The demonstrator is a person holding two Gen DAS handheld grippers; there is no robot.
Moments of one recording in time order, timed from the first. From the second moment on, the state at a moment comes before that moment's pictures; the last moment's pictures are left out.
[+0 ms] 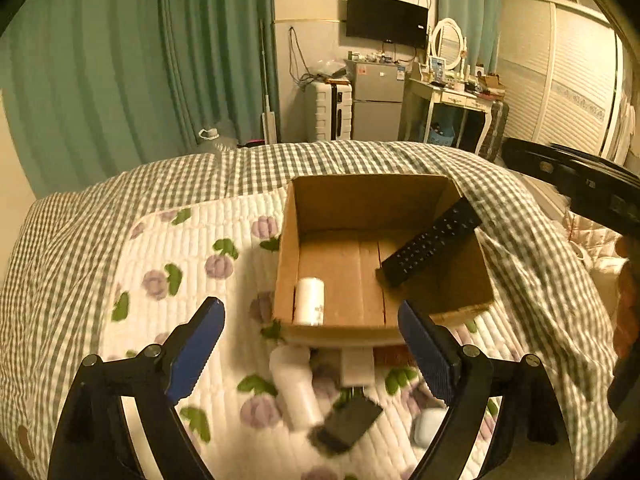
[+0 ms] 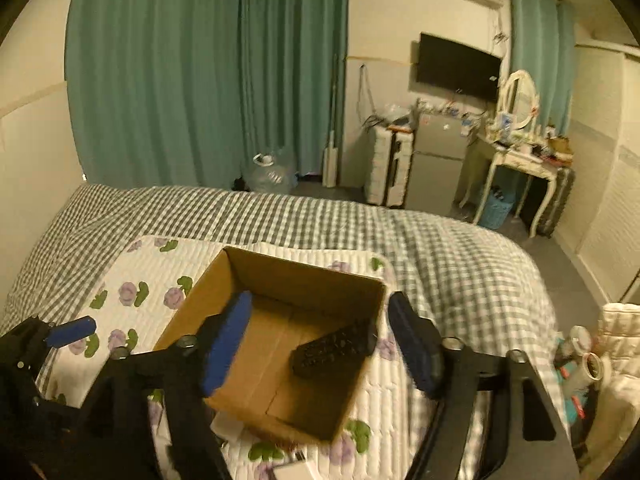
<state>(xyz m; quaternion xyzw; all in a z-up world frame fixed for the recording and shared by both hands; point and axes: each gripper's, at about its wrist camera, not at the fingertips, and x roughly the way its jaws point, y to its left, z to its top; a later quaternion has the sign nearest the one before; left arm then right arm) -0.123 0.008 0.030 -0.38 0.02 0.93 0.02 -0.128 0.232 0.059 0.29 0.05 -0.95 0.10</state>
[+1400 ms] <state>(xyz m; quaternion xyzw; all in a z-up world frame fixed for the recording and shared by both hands) -0.080 0.000 -0.105 -0.45 0.04 0.89 0.07 -0.031 0.210 -0.160 0.50 0.05 -0.86 0.08</state>
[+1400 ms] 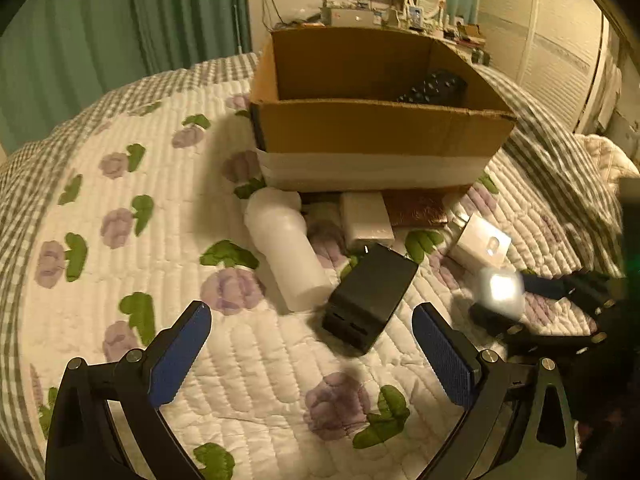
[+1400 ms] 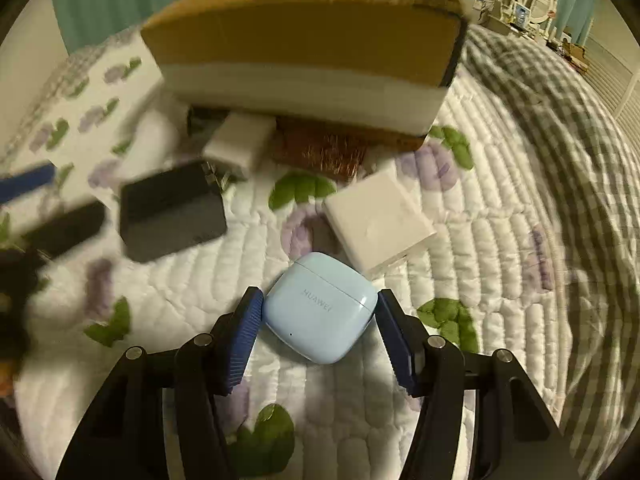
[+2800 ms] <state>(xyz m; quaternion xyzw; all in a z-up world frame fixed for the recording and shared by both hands) -0.104 0.018 0.023 -0.40 0.02 0.91 0.10 -0.042 0.242 0.003 0.36 -0.01 -0.93 0.10</state>
